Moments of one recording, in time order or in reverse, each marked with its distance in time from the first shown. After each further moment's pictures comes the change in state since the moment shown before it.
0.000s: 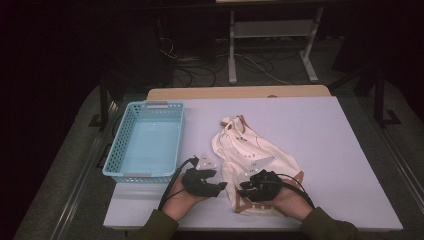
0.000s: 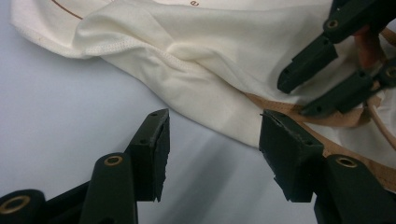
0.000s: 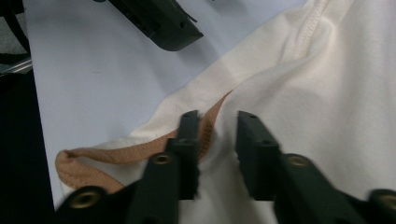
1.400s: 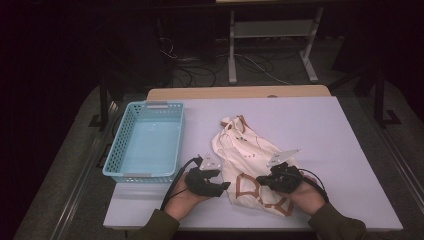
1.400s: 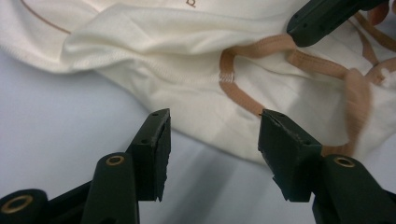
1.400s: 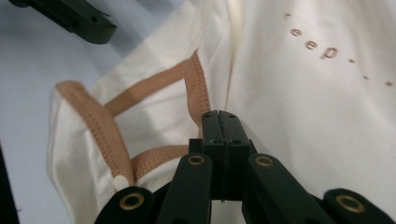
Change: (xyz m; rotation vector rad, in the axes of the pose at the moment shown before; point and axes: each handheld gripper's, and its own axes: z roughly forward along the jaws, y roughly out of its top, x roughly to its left) left arm -0.005 0.008 0.006 -0.014 -0.021 0.045; right arm -0.032 -0.023 -0.035 -0.029 -0.107 0.119
